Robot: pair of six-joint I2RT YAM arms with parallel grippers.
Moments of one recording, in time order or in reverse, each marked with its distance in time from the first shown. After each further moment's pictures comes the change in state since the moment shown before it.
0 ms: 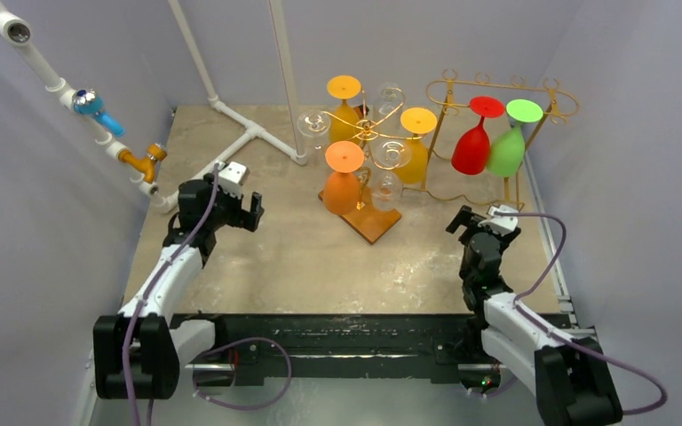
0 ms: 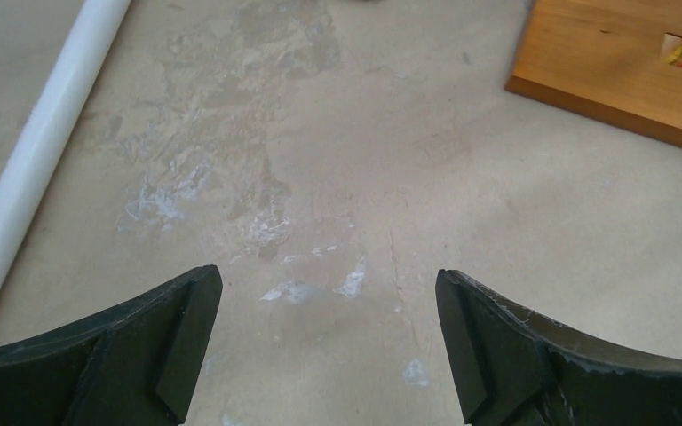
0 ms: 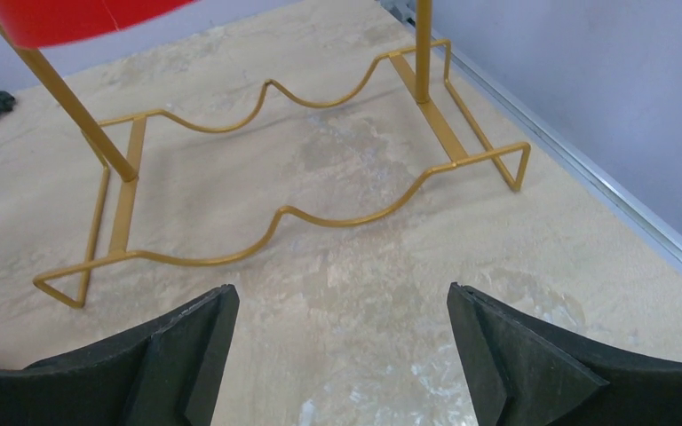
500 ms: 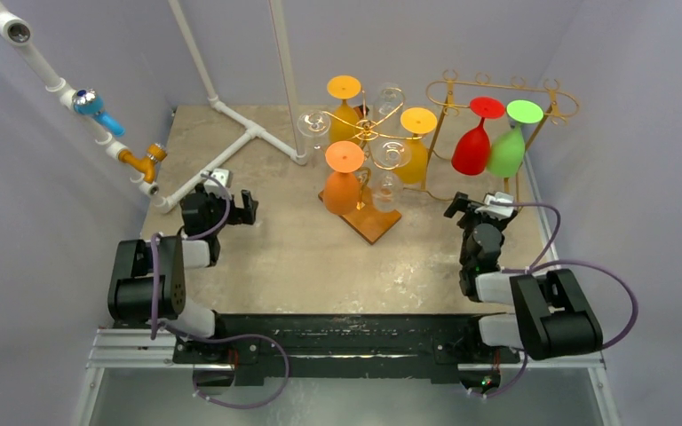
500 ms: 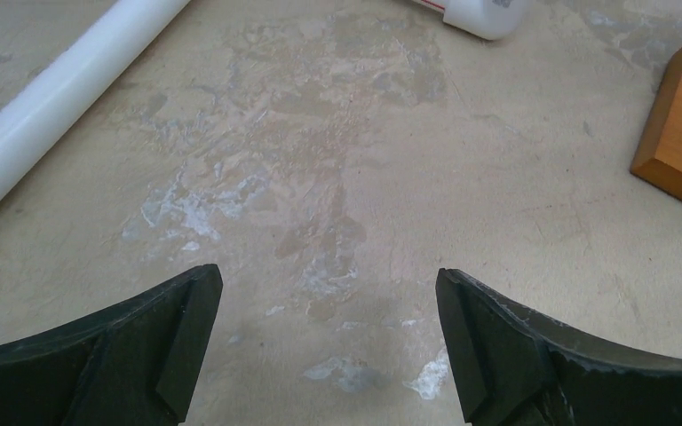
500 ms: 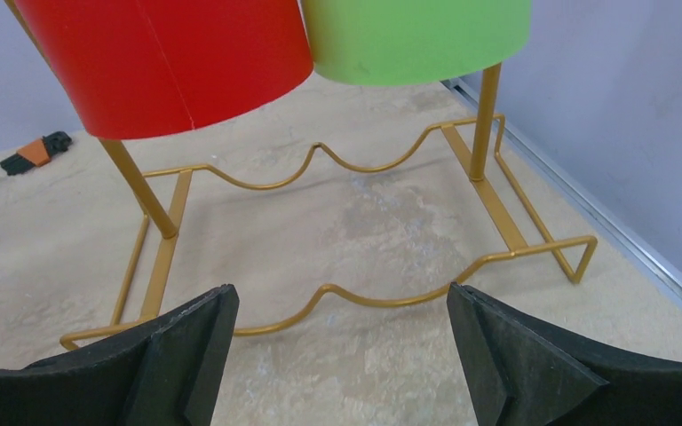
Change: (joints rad) left arm 0.127 0.430 -0.196 0.768 0.004 -0.194; right arm -0.073 0.419 0.032 0.543 -0.138 -0.103
